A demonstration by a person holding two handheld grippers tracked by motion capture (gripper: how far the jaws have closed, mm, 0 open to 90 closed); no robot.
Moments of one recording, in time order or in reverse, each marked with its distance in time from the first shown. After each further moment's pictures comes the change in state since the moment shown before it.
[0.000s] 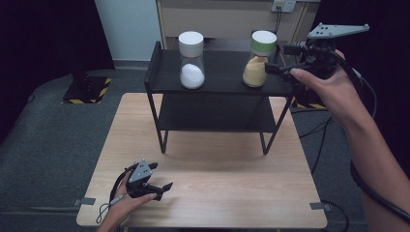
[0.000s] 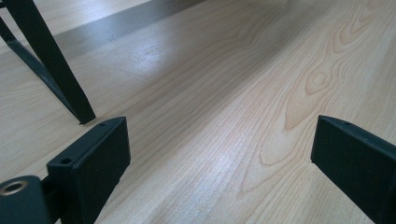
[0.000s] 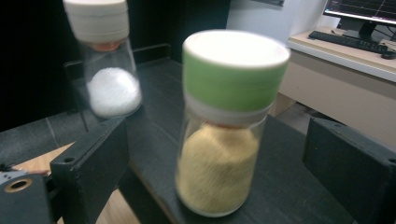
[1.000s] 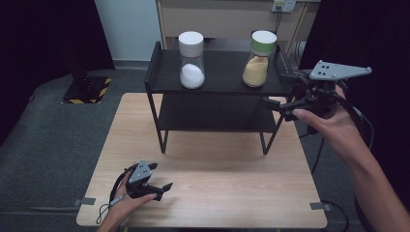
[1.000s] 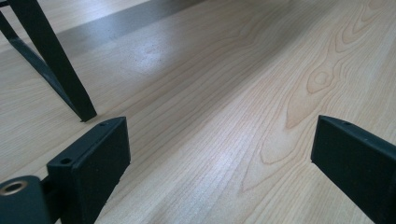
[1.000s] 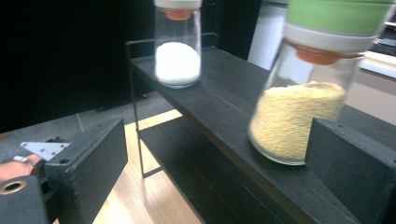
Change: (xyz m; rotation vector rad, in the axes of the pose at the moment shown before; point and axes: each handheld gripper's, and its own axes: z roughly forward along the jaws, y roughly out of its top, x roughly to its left) left arm -0.001 -0.002 0.000 0.000 0.008 -0.002; right arm 0.036 -0.055 -0.023 -0.063 0.105 -0.021
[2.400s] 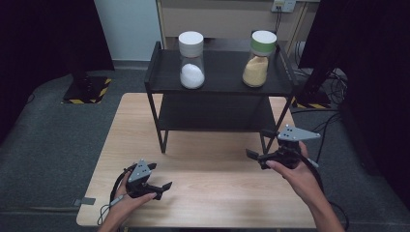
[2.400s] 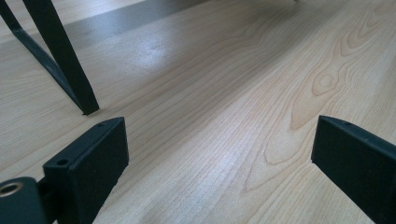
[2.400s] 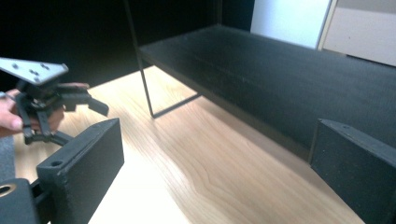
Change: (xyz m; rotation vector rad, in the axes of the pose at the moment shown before) left arm 0.001 -0.004 0.002 -0.004 0.006 -0.035; right arm 0.030 -0.162 0.043 0.086 -0.024 0.129
